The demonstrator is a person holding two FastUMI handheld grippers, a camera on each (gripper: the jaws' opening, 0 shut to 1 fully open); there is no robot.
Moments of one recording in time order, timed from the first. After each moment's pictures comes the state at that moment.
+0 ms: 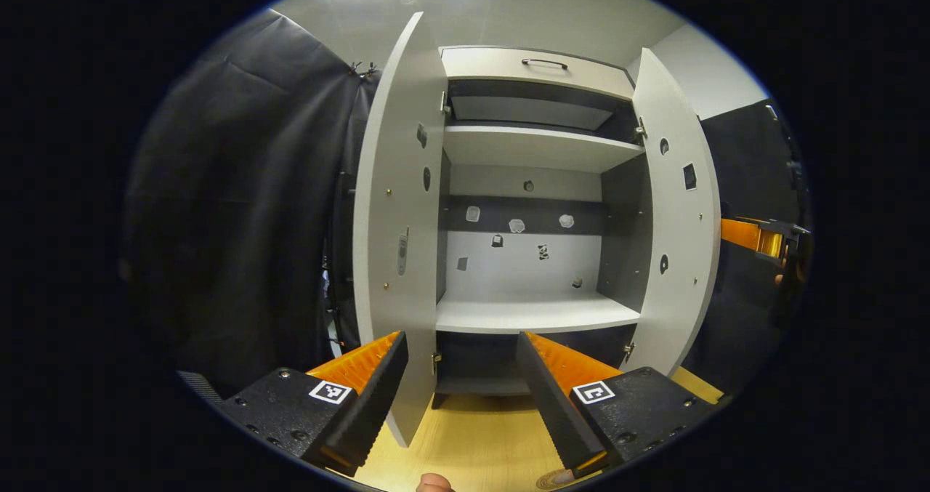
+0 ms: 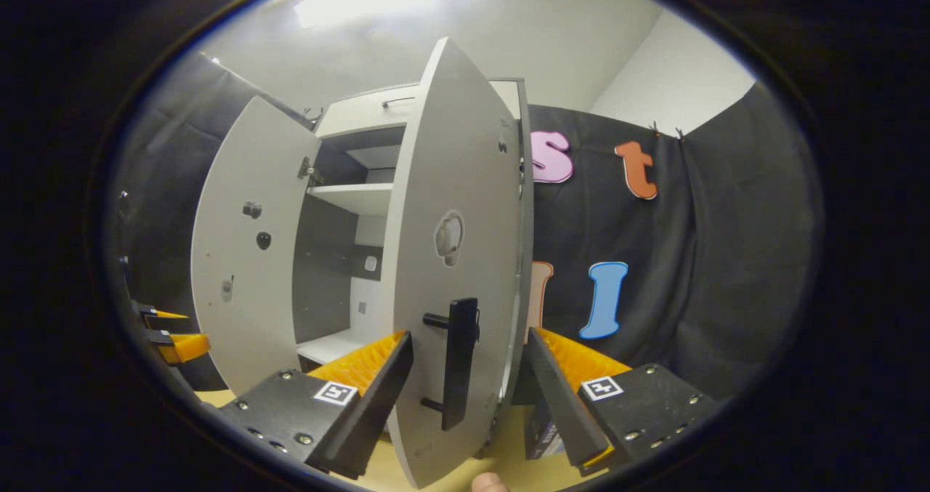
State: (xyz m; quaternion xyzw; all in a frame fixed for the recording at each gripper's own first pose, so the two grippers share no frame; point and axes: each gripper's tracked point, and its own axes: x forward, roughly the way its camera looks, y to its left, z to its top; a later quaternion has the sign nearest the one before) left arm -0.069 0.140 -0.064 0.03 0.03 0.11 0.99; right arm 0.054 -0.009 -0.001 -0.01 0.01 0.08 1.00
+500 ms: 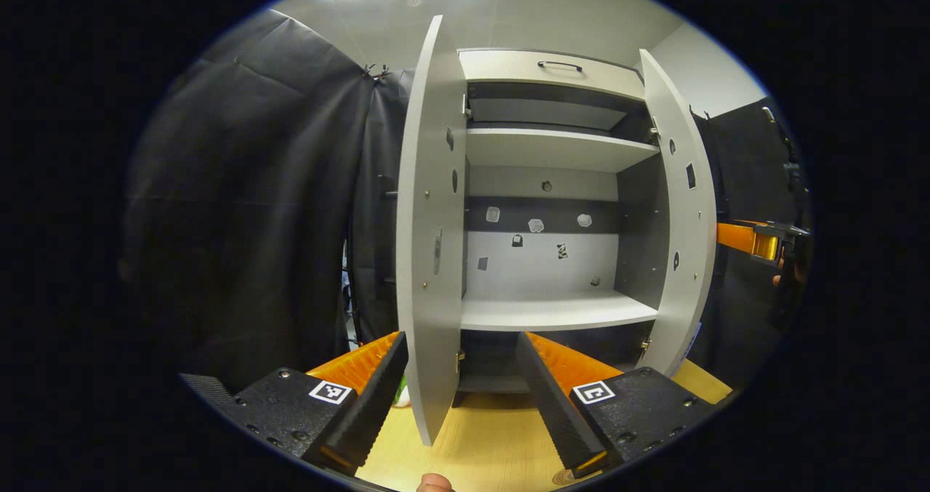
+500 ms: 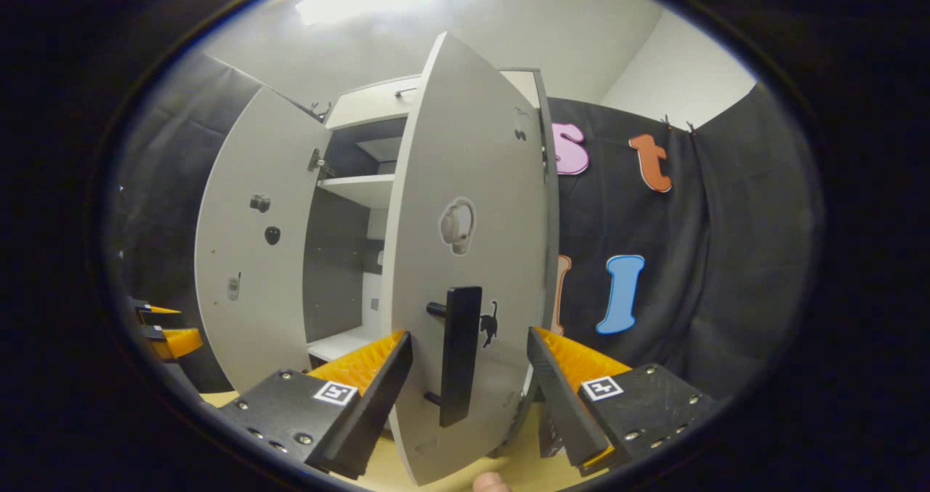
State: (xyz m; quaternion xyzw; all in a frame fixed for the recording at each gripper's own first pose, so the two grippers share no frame) left arm -0.087 0.170 -0.063 0.03 0.03 0.14 0.99; right arm 0.066 0.018 -0.009 0.00 0.02 0.10 1.00
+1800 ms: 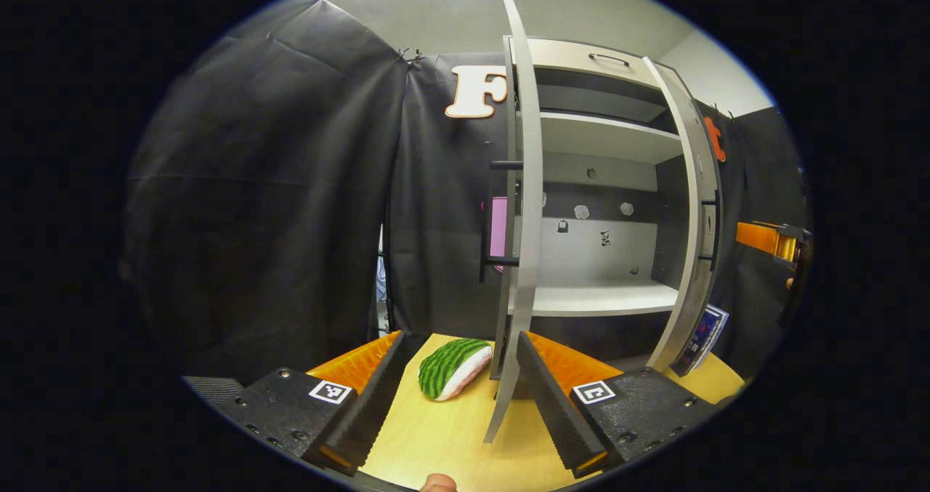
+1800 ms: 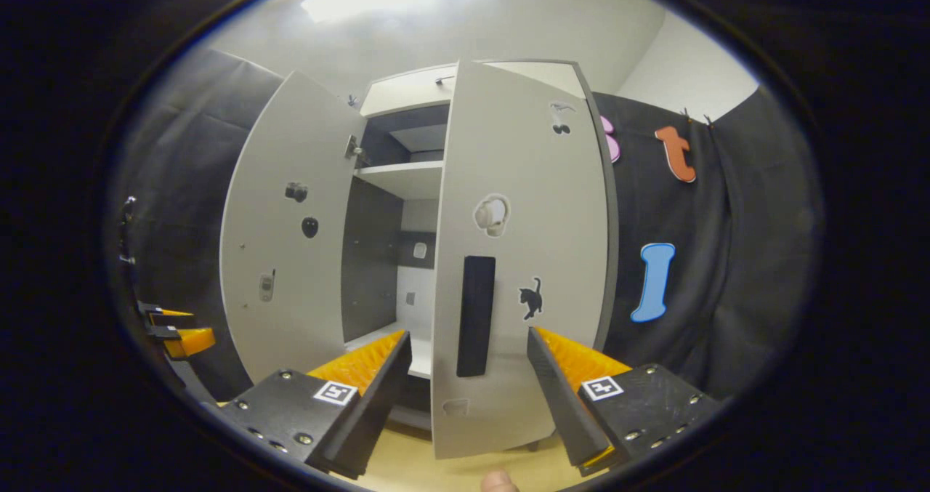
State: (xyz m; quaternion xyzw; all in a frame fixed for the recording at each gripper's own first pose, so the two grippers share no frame) left arm -0.100 0.264 -0.082 0.02 0.05 0.17 0.98; right arm 0.043 0.100 -0.029 0.00 0.03 0.12 0.99
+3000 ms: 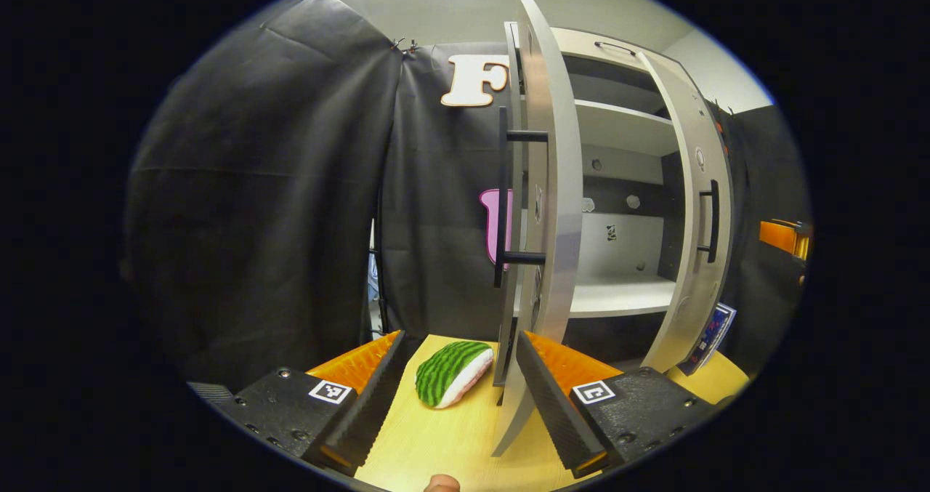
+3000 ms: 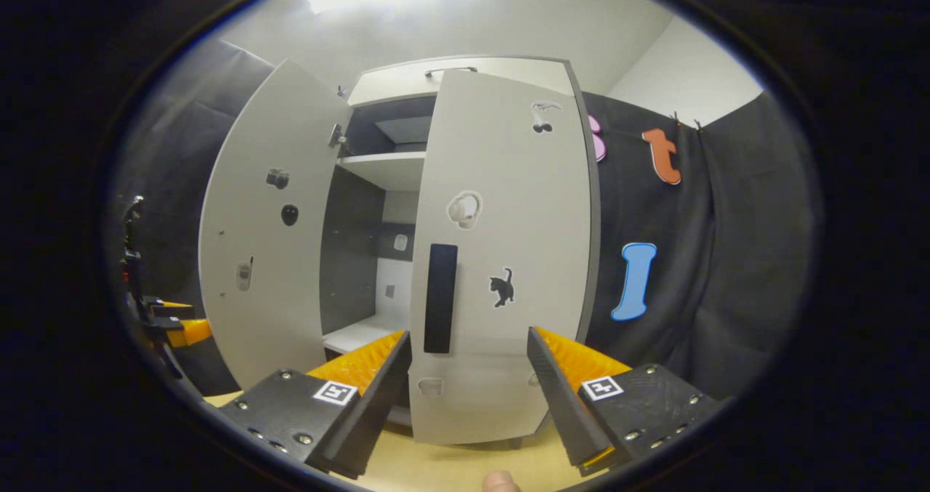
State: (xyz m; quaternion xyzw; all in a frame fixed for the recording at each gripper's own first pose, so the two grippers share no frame) left arm -0.058 0.286 -0.095 0.02 0.07 0.15 0.99; right arm 0.051 0.088 -0.036 -0.02 0.04 0.08 1.00
